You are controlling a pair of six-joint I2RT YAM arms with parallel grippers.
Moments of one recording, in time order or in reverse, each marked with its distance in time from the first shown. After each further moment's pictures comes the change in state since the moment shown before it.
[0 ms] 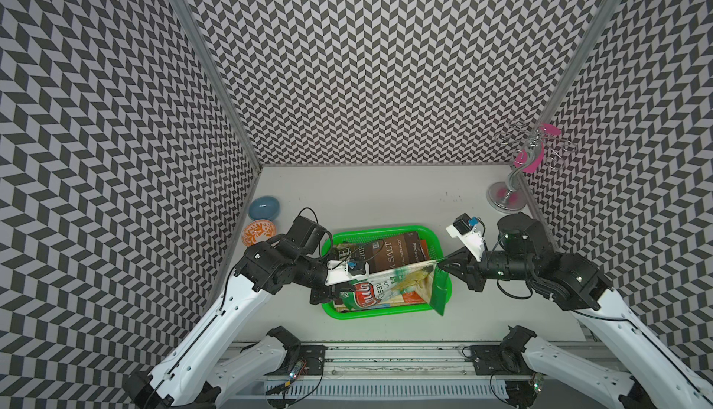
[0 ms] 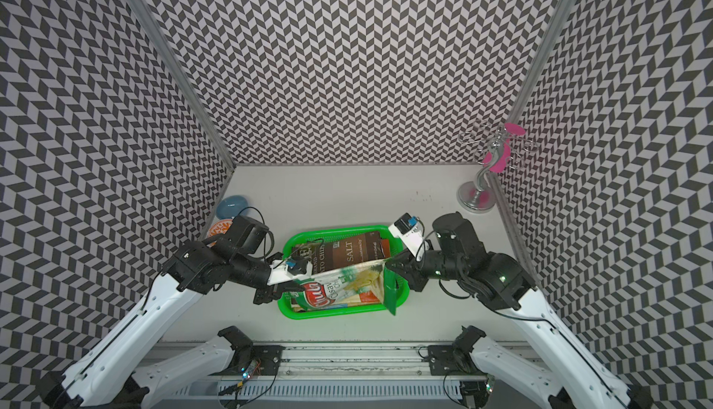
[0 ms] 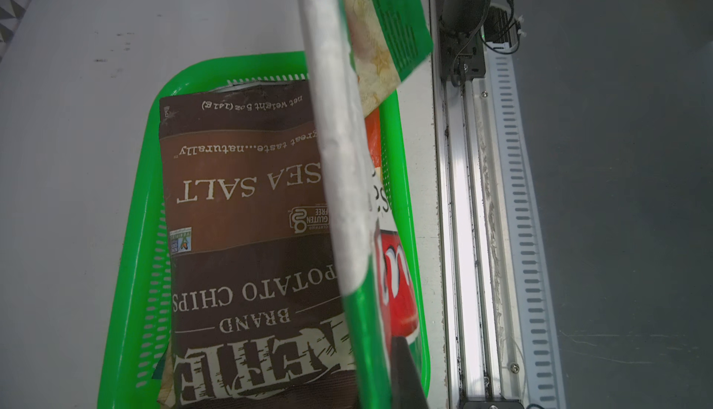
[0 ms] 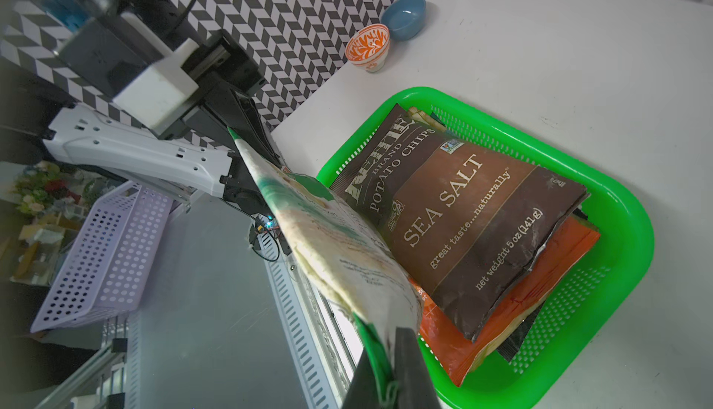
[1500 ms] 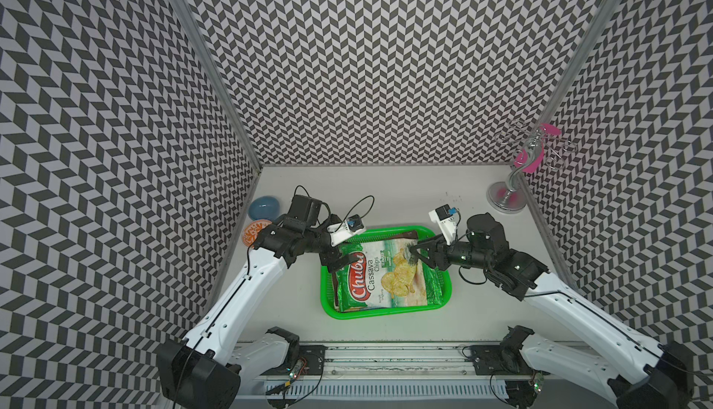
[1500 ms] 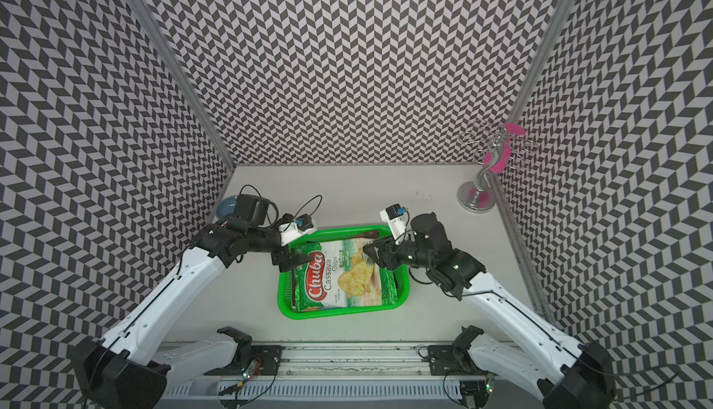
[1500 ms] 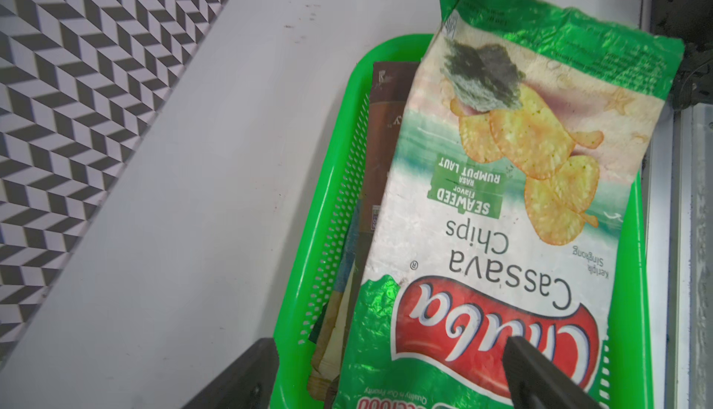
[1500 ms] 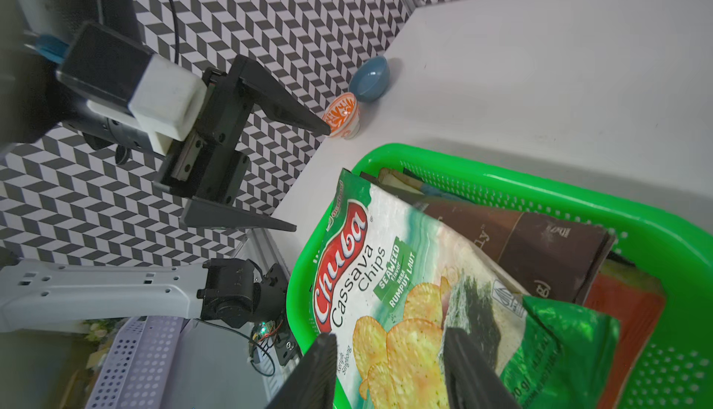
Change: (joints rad) left arm 0.208 0.175 -0.097 0.442 -0.090 -0.085; right arm -0.014 0.153 -0.366 0.701 -0.016 0.361
